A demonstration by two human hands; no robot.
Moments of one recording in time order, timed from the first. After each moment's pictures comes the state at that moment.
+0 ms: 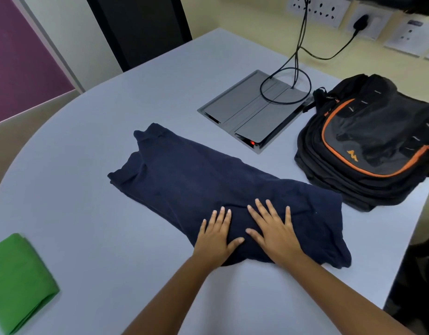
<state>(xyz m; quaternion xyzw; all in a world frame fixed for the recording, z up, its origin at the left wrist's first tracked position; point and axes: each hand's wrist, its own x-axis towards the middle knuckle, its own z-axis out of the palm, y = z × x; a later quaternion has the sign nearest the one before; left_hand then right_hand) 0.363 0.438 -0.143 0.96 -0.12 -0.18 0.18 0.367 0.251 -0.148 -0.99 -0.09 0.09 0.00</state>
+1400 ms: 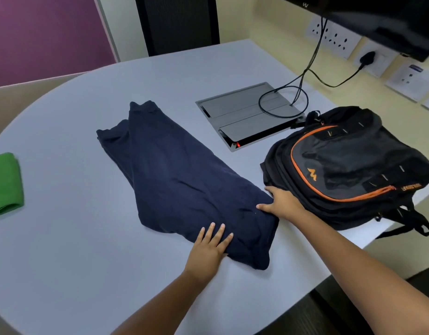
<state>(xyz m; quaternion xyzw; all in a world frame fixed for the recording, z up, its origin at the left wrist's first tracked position) 0.285 0.262 -0.145 0.97 -0.08 -0.20 0.11 0.458 0.074 -0.088 -0.95 -0.05 0.24 0.16</state>
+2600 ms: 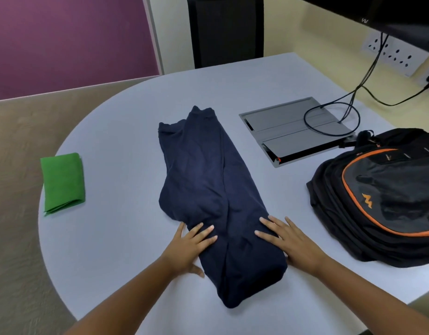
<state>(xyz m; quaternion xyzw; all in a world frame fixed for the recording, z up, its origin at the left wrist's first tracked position) 0.272 0.434 -0.135 0.97 -0.12 -0.21 0.02 0.404 0.121 -0.121 -0.84 -0.53 0.09 0.02</state>
